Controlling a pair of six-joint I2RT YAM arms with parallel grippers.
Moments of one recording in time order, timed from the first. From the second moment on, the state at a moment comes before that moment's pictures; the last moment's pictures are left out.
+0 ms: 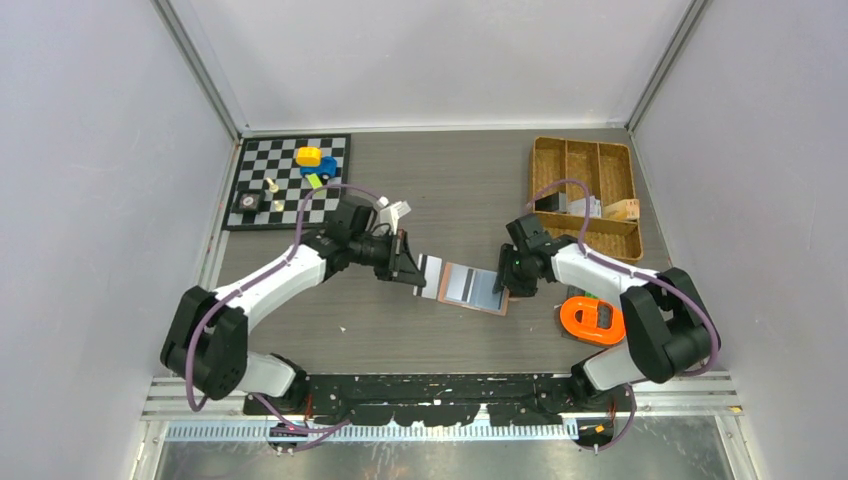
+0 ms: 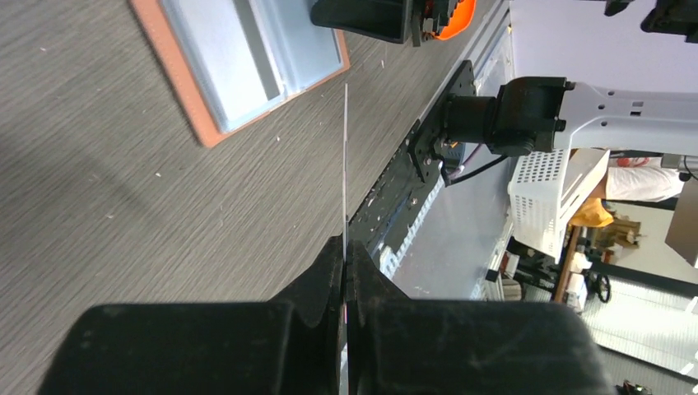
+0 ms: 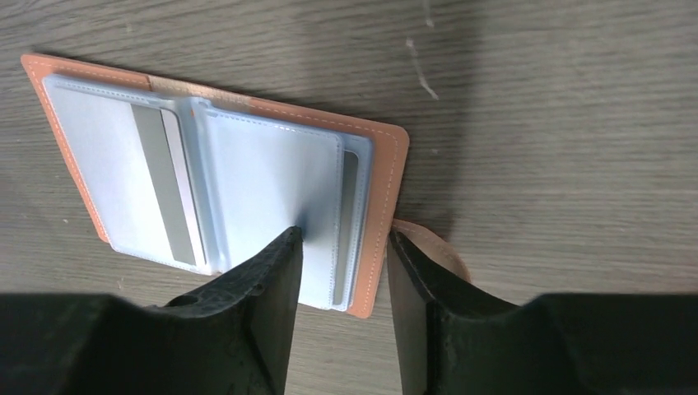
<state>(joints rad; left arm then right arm) -0.51 1.37 0.88 -0.29 0.78 -0.49 0.44 1.44 0.75 -0.49 -0.05 0.64</state>
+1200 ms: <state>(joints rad) -0.54 1.82 0.80 0.17 0.83 -0.72 0.52 1.58 0.82 -0.35 -0.15 0.57</state>
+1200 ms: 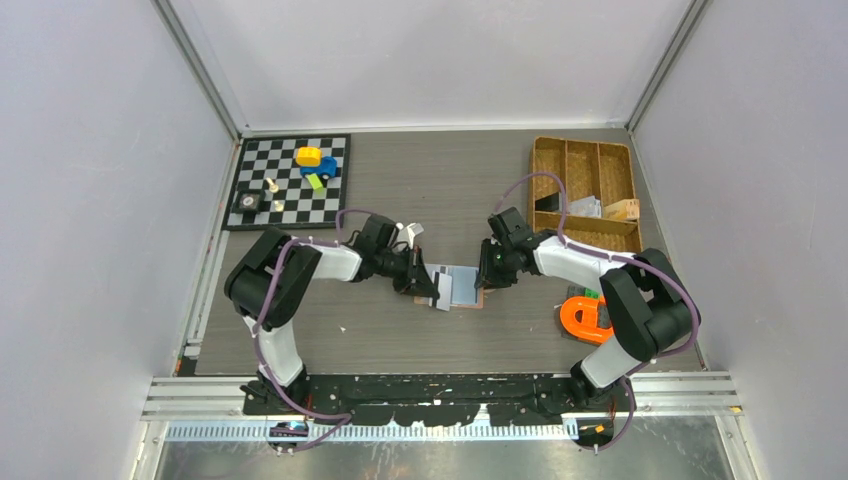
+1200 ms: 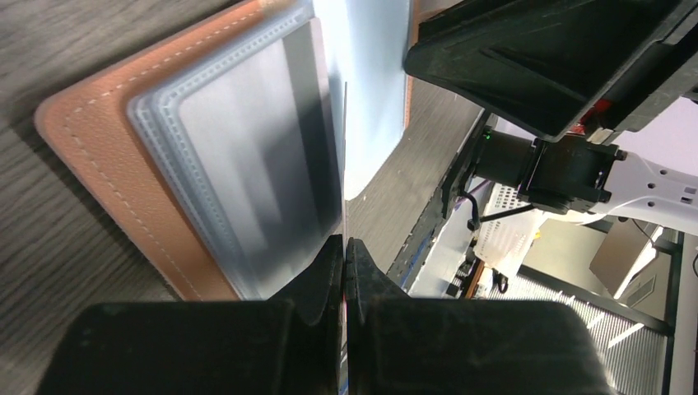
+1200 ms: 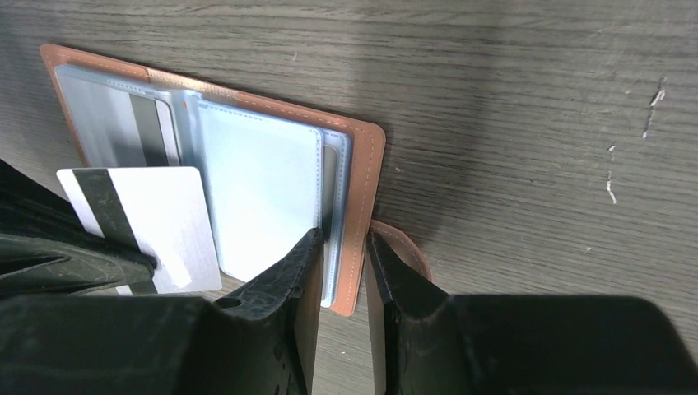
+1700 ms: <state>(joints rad) -0.53 1.90 0.81 0.24 0.88 -0.71 0.52 1.59 0.84 -0.37 -0.14 0.57</state>
